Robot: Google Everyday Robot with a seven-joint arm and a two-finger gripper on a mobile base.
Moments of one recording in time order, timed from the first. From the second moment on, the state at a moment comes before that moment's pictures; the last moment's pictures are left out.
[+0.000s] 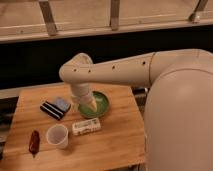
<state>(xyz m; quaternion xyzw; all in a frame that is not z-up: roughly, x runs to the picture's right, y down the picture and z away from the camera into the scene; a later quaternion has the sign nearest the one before) -0.104 0.102 0.703 -0.26 0.23 0.64 0.68</state>
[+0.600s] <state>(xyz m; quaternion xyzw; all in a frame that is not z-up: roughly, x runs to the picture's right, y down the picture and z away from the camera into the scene) -0.165 0.095 0.670 -0.26 0.20 0.59 0.74</state>
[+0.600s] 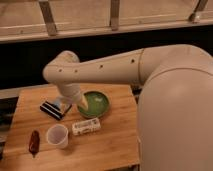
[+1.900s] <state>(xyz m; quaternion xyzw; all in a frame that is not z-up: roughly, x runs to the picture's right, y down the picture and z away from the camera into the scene) -0.194 0.157 0.713 -0.31 0.14 0.53 0.77</state>
